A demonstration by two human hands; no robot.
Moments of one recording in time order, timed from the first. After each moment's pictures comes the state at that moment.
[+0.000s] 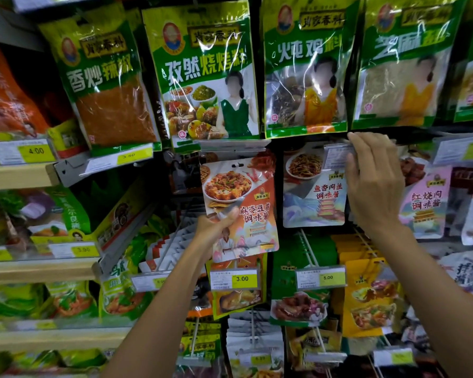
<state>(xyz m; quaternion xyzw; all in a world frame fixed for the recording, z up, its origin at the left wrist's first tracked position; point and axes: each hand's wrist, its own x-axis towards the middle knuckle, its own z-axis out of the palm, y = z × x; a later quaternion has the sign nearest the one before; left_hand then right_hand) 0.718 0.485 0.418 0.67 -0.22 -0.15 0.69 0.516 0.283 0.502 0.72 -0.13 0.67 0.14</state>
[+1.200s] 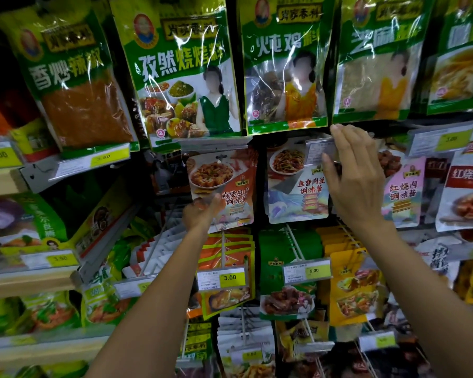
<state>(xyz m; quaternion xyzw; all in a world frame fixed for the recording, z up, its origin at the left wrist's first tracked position) 0.742 0.445 0.425 0.73 -0.08 -0.03 0.67 0.509 0.289 0.501 0.74 -0.12 0.65 0.13</state>
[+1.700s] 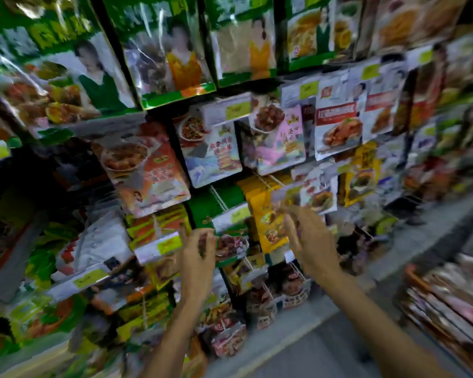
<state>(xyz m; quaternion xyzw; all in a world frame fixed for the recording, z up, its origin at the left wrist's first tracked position) 0.534 0.508 0.370 0.74 -0.42 -0.01 0.53 0.359 0.391 0.376 0.82 -0.33 0.45 -0.14</state>
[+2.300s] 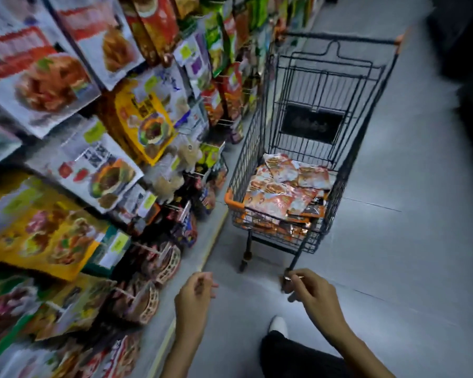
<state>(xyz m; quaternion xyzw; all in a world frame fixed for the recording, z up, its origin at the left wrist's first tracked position) 0.259 0.407 0.187 0.66 -0.49 -0.44 0.35 0.030 0.466 0.209 0.44 -0.73 0.36 -0.39</state>
